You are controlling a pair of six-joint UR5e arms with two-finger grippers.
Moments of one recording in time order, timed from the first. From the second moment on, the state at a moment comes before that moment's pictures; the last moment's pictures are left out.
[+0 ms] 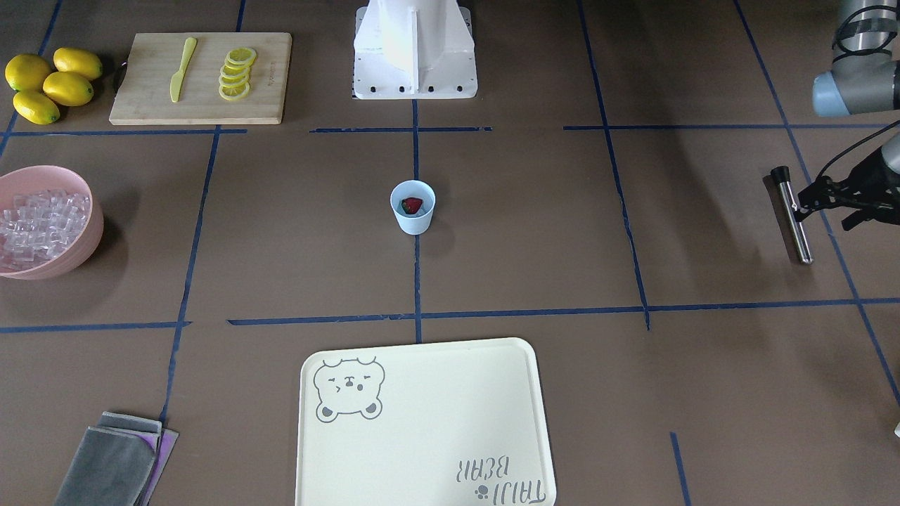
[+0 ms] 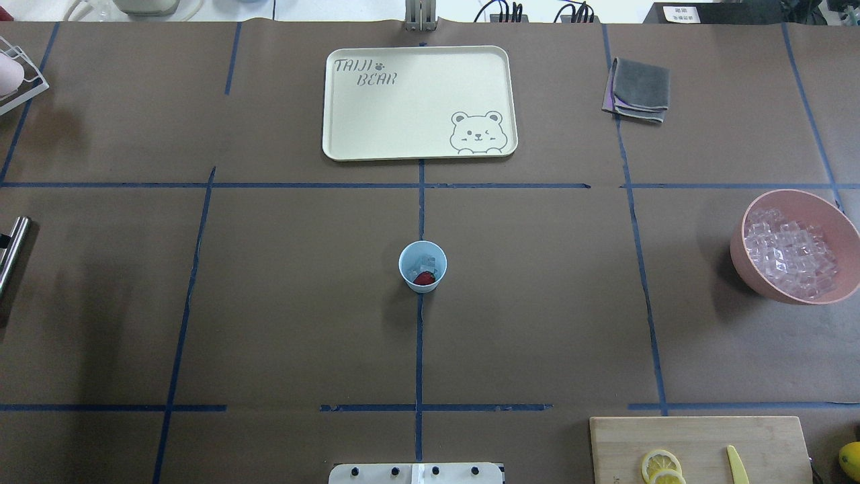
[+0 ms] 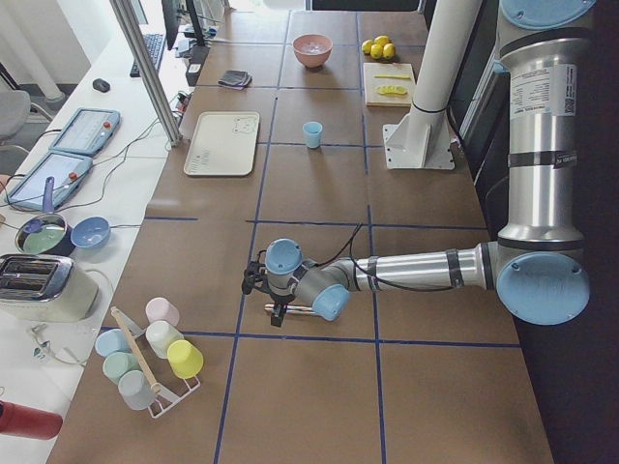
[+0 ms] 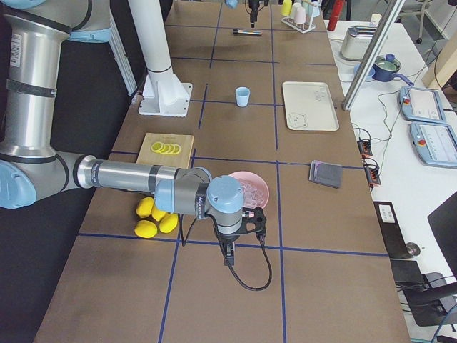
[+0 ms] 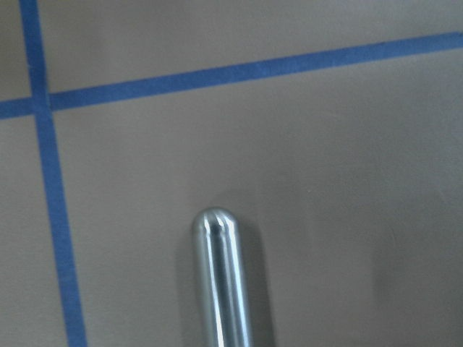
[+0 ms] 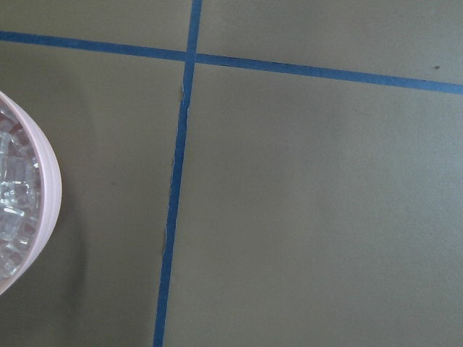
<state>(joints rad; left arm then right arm) -1.26 -1.49 -1.46 -2.22 -2.32 -0.33 1.66 -1.78 1.75 -1.56 2.30 -0.18</state>
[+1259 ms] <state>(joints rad) -1.59 -1.45 -1.73 -1.64 -2.35 0.02 1.66 -1.78 1.75 -1.56 2.30 -0.18</state>
